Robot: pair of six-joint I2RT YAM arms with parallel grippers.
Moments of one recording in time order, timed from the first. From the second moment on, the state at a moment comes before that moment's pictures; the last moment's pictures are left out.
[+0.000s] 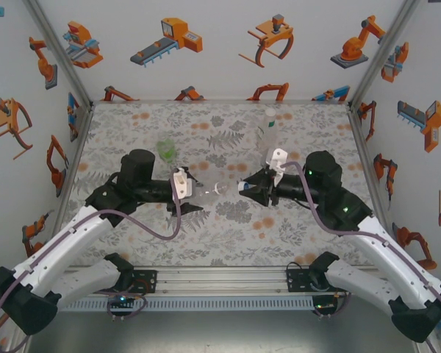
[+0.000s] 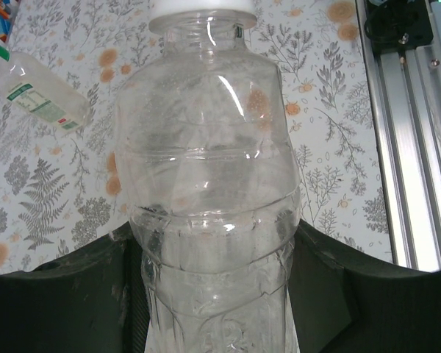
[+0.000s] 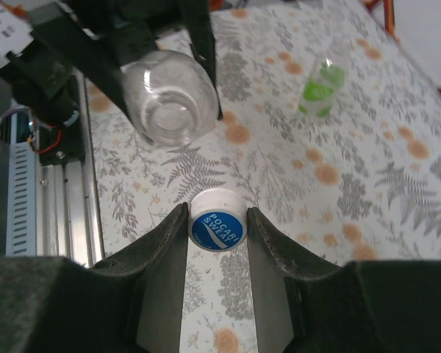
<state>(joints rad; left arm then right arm) -0.68 0.96 0.88 -0.45 0.73 0.70 0.68 0.84 0.93 -0.30 -0.65 -0.24</state>
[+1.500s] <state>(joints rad) -0.69 0.92 0.84 -0.48 0.74 0.78 0.77 1.00 1.00 -0.25 -0.86 -0.46</state>
